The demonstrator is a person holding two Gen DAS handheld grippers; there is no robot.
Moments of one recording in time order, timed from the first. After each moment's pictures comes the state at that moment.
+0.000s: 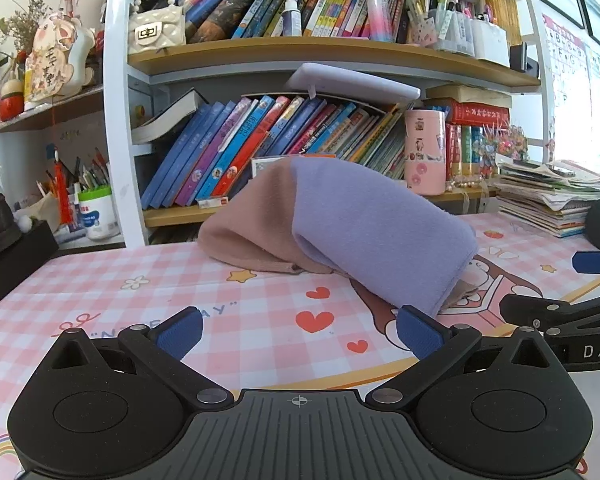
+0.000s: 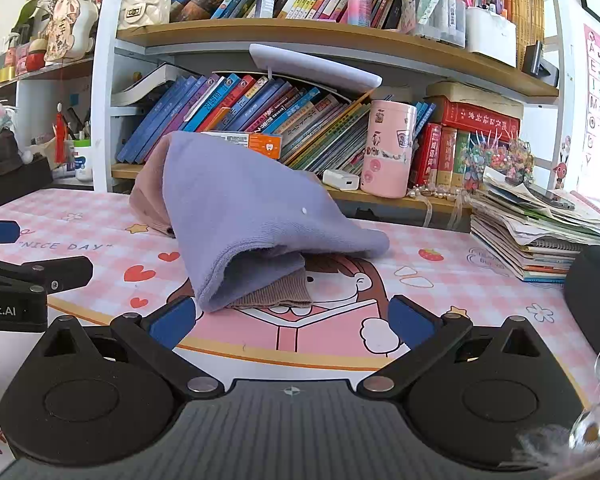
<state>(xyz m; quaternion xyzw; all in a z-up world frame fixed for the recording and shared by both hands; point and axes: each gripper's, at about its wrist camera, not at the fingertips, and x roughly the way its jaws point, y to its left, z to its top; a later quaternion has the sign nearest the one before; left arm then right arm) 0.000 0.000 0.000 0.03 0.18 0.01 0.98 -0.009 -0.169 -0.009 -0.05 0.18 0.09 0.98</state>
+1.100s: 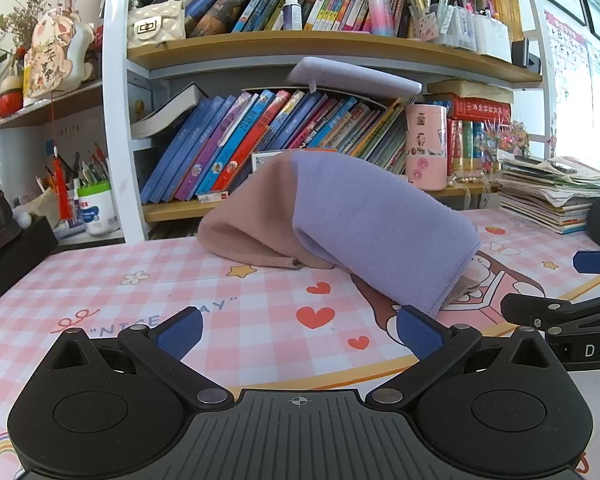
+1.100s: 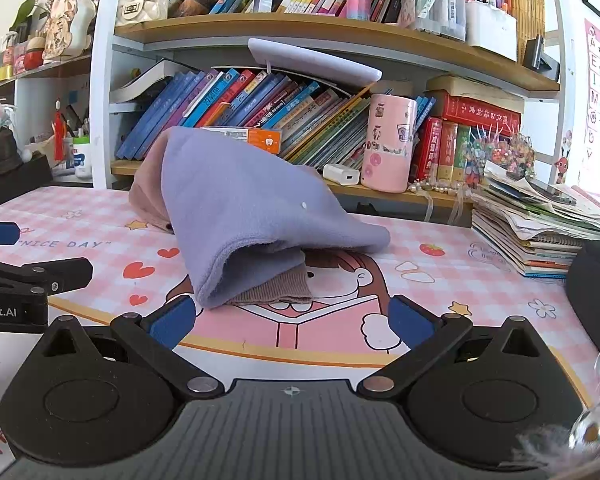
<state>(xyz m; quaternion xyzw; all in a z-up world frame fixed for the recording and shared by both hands) 0.002 0.001 -0.002 0.03 0.19 0.00 0.98 -0.007 -0.169 -0.010 -0.05 0.19 0.09 0.98</state>
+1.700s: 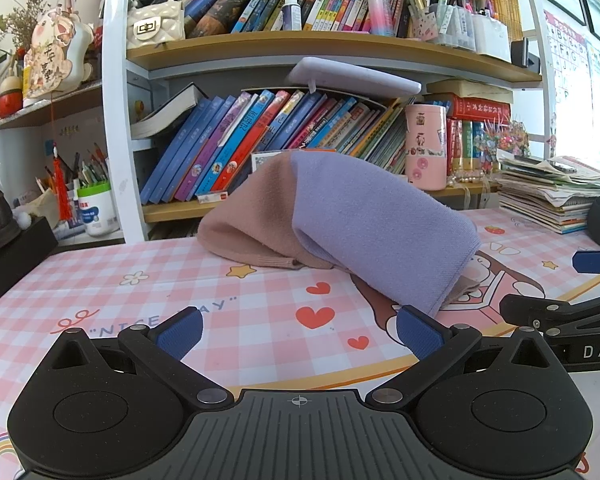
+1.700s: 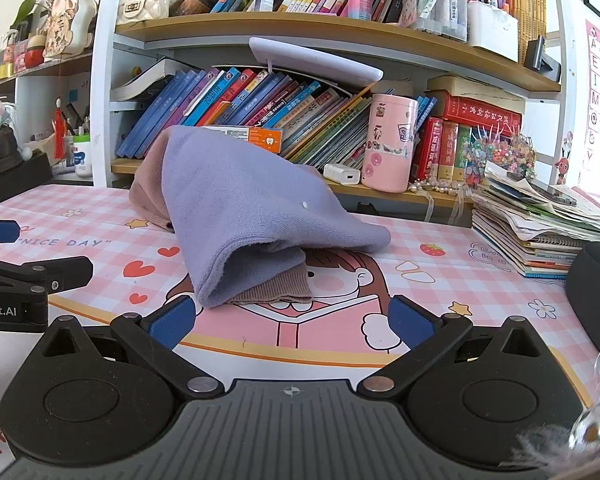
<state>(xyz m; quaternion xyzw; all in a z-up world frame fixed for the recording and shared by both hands) 0.002 0.000 -0.002 0.03 0.19 0.01 0.98 -0.007 -0.169 -0.010 -0.05 0.19 0.09 0.98</state>
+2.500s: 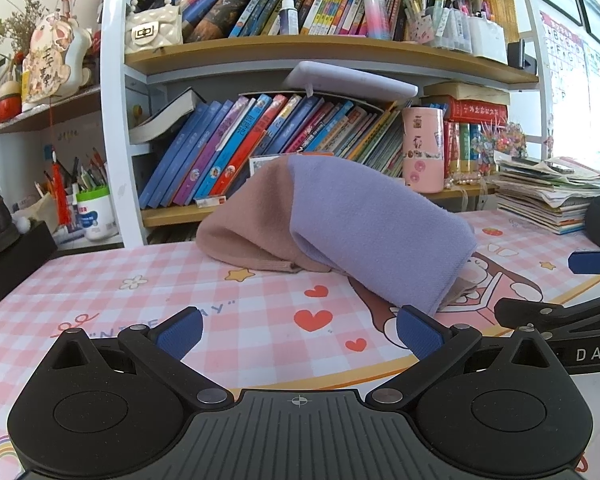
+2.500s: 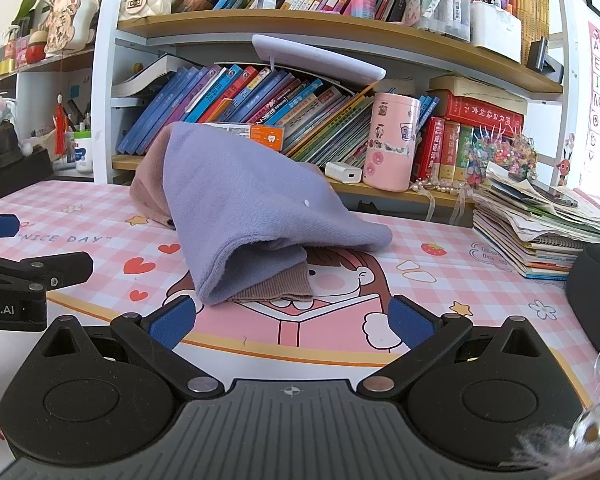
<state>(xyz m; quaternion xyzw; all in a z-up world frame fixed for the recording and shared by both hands) 0.000 -0.001 0.000 0.04 0.18 0.00 0.98 -0.007 -0.166 -0.011 -0.06 0.19 0.09 0.98</state>
